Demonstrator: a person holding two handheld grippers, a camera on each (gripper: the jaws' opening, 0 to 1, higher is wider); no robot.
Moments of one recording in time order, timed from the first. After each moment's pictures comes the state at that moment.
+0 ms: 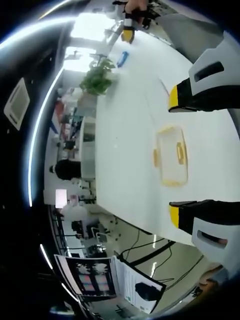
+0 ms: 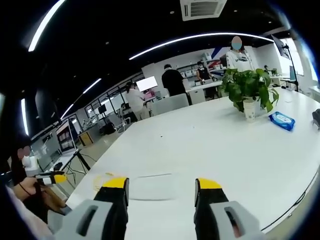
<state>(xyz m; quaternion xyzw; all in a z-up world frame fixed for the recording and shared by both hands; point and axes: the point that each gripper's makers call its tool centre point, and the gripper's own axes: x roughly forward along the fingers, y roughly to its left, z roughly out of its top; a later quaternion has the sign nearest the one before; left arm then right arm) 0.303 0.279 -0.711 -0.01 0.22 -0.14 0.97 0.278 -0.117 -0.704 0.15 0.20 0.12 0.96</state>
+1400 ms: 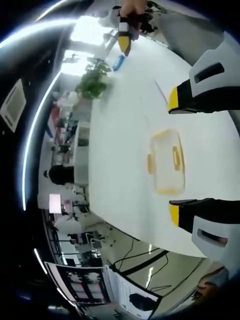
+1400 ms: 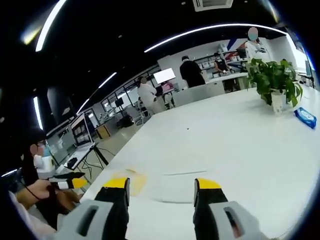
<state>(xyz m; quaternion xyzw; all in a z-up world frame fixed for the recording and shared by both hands) 0.314 0.267 -0.734 -0.02 0.25 -0.16 0.96 0.307 -0.028 -0.710 0.16 0.22 0.21 0.94</state>
